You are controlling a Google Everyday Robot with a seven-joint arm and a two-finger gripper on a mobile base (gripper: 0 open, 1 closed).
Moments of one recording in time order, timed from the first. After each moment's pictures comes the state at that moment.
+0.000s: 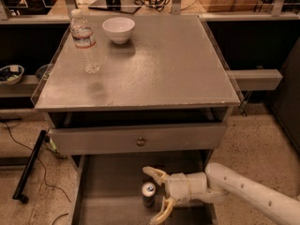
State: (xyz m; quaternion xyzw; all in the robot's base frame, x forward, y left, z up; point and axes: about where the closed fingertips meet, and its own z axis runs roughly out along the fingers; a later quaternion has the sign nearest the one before) arm 0.404 0.009 0.537 -0.50 0.52 0.55 0.42
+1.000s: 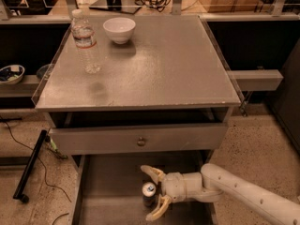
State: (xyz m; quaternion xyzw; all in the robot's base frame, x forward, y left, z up) arm 0.418 0.022 0.523 -0.48 0.51 0.56 0.43
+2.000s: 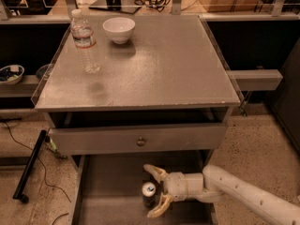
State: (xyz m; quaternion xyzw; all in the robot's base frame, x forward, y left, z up) arm 0.431 0.012 0.509 -0.46 0.53 0.56 0.44
